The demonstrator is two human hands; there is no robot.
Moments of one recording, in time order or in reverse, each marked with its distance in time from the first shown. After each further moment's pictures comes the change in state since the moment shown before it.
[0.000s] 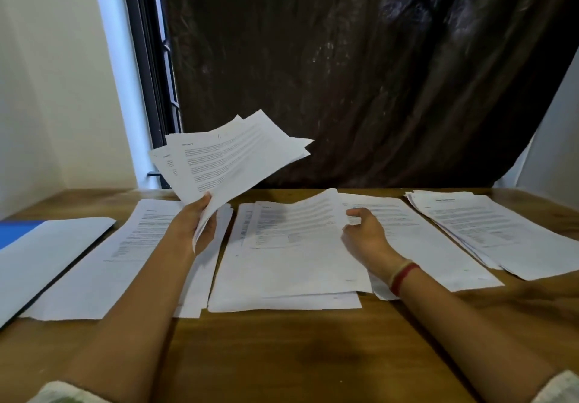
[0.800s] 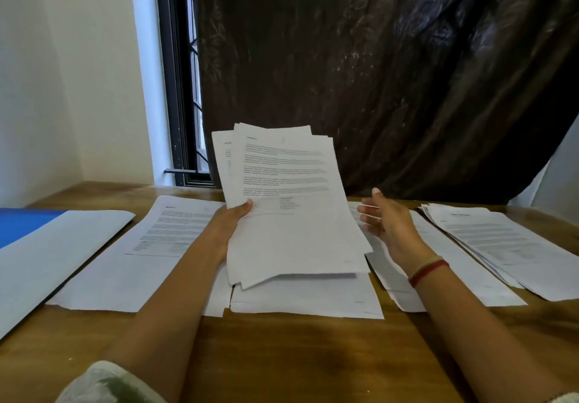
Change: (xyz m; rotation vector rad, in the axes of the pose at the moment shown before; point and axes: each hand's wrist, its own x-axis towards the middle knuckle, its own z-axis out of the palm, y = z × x) left_hand 0.003 -0.013 -0.007 0.440 -0.076 -0.016; right_hand -0.002 -0.039 -0.006 0.333 0.042 -0.053
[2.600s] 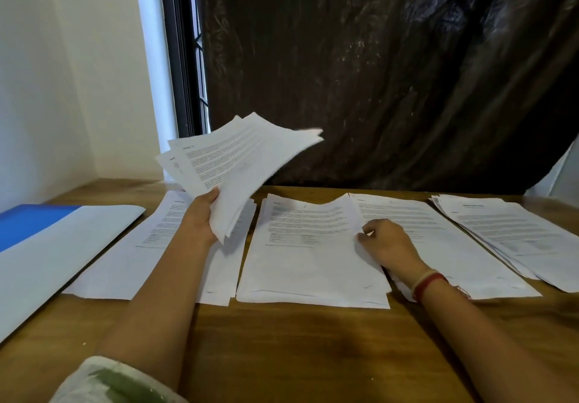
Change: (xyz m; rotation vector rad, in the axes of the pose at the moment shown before) left_hand 0.002 0.017 -0.025 -0.381 0.223 0.020; right_hand -0.012 0.039 -0.002 -0.952 -0.048 -0.170
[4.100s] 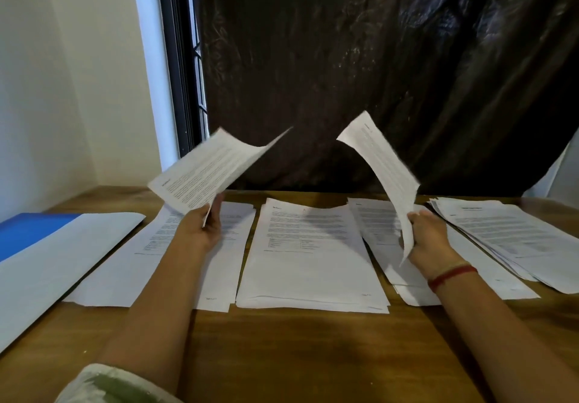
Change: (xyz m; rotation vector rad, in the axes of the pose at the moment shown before) left_hand -0.010 0.003 -0.009 -0.315 -0.041 -0.017; right_hand 0.032 0.029 -0.034 0.946 0.191 0.411
